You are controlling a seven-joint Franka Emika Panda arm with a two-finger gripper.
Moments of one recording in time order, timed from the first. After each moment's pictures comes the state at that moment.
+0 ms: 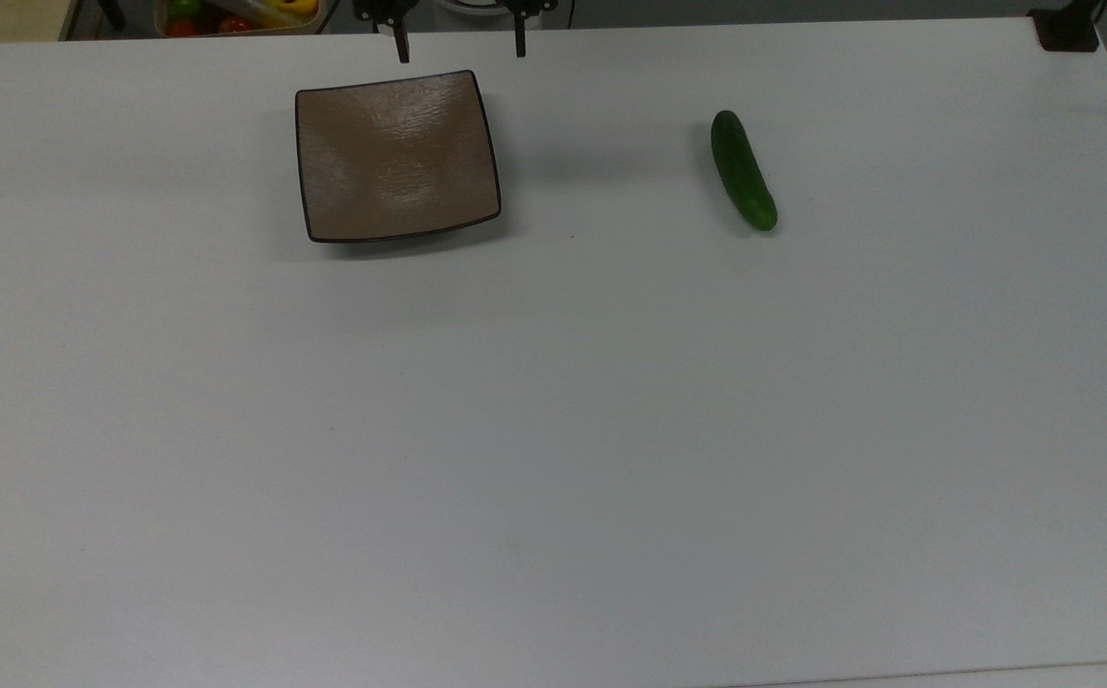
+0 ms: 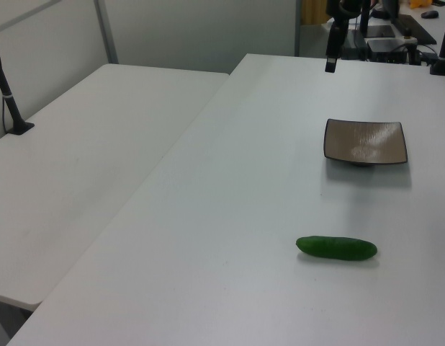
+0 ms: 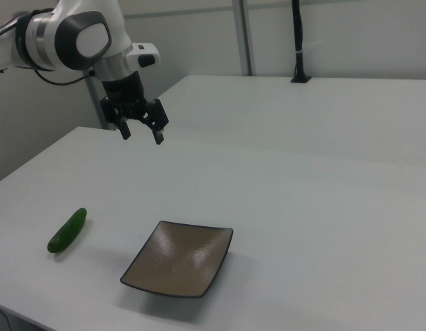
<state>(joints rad) 0.09 -0.05 0.02 -1.73 0.01 1.78 -0.03</state>
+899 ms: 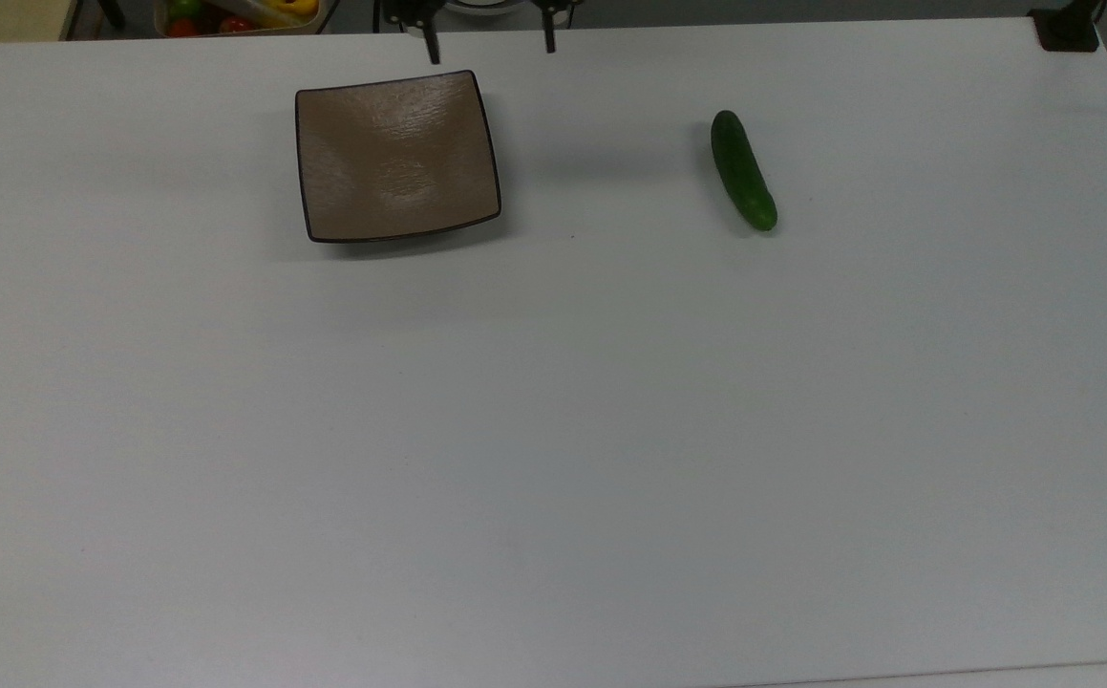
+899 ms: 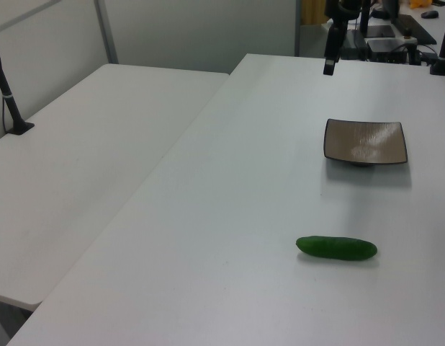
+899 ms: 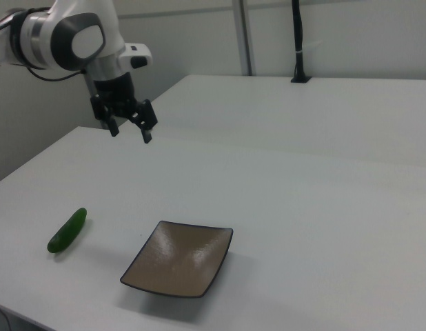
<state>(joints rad) 0.10 -0.05 0.05 -1.73 0.07 1.78 -0.01</state>
